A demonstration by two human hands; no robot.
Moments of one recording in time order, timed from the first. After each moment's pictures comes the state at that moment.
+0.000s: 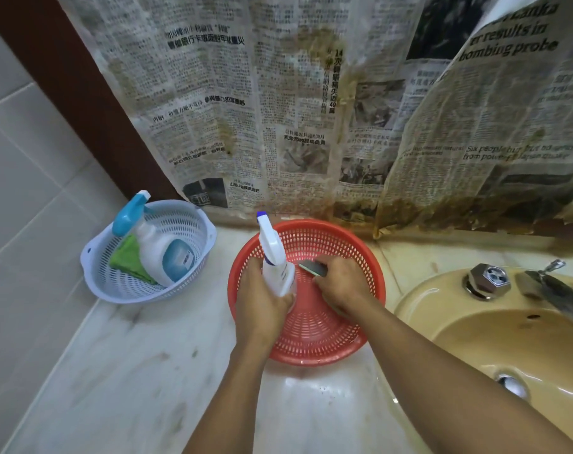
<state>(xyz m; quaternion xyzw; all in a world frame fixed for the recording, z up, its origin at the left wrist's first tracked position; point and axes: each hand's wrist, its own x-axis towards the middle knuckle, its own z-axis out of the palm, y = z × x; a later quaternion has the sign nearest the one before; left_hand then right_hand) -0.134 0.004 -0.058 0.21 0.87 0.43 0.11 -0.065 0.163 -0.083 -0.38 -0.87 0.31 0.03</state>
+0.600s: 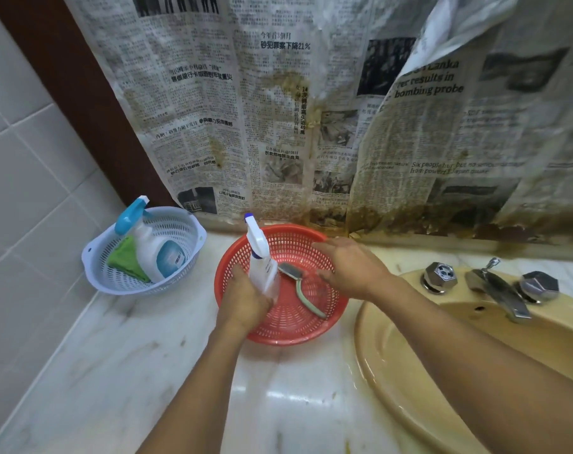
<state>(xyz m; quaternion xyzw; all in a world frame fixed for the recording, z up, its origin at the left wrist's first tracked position) -0.119 -0.007 -0.033 0.17 0.89 0.37 0.23 0.006 0.177 0.016 -0.24 -0.96 0.13 -0.03</state>
